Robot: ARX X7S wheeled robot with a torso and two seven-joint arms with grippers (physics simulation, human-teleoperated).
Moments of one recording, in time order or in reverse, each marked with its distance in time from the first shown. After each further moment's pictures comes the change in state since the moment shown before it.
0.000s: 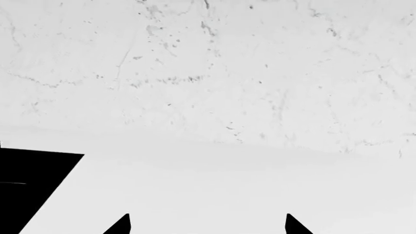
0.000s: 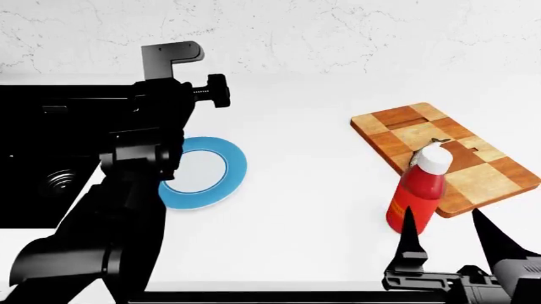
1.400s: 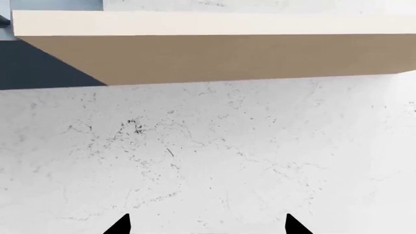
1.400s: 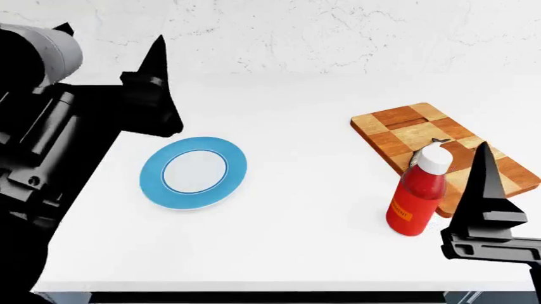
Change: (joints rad) left arm 0.400 -0.362 -0.192 2.150 -1.375 -1.302 -0.816; right arm -0.069 0.560 0.163 -0.213 0.303 -0.299 0.433
